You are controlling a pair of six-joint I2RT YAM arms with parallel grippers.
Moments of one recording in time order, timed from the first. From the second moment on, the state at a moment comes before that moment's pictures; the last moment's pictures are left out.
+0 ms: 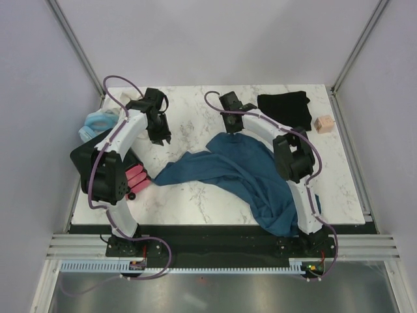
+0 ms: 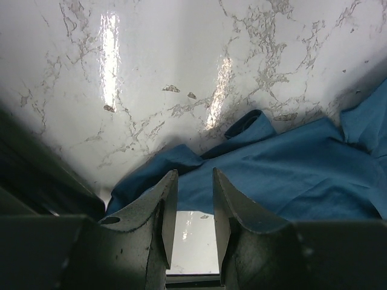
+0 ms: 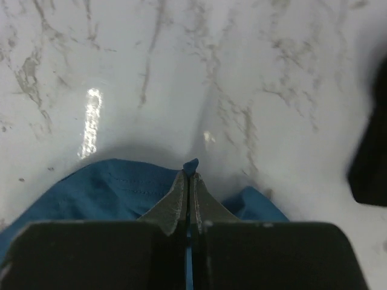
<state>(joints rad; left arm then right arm) -0.22 1.81 1.54 -0.93 -0.03 -0.45 0.51 2.34 1.94 -0.57 0.19 0.17</state>
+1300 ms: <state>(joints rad) -0.22 1.69 1.42 -0.98 0.09 -0.43 0.47 1.48 1.88 -0.88 0.56 0.19</state>
